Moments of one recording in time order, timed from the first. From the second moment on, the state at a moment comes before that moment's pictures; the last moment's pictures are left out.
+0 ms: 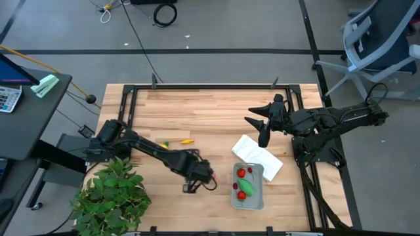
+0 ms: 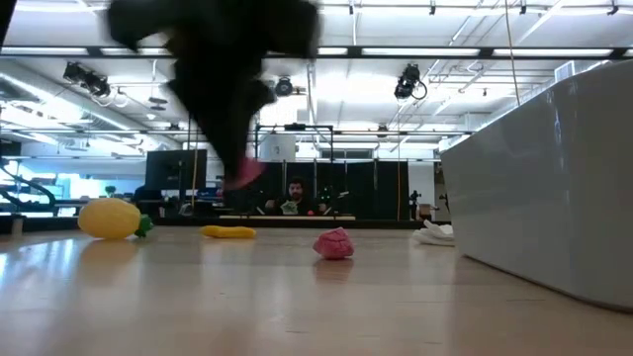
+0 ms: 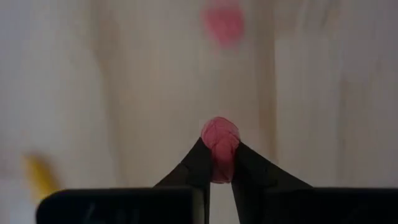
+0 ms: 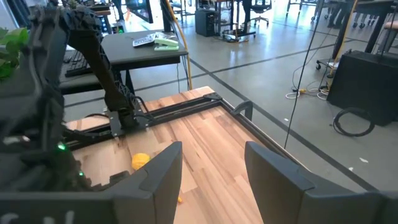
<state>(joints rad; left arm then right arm) -0.36 1.93 1.45 -0.86 -0.15 -0.25 0.27 1.03 1.14 -0.40 0.67 0.27</state>
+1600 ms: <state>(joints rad) -0.24 2.03 1.59 -0.41 0.10 -0.18 0.27 1.03 1.14 -0.40 0.67 0.27</state>
